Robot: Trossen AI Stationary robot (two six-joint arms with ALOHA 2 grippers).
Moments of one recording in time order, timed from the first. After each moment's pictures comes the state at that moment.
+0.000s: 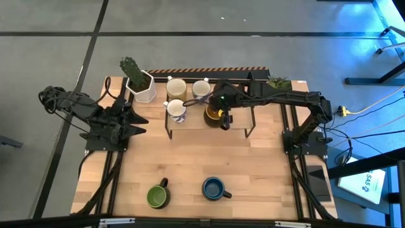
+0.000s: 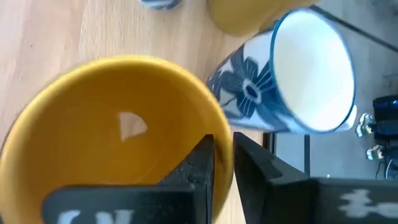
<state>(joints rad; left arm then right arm) -0.45 0.63 1.05 -0.67 -0.37 -0.75 -0.13 1.70 1.71 -0.93 0.24 -0.44</state>
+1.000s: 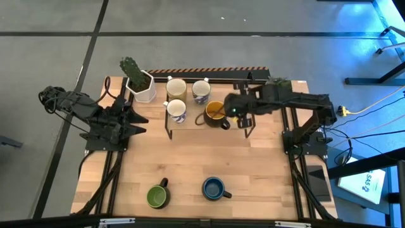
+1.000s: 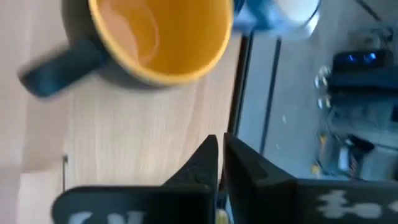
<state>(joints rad) -0.45 0.63 1.05 -0.67 -0.38 -0.73 0.01 1.67 1.86 -1.43 0.50 -0.30</state>
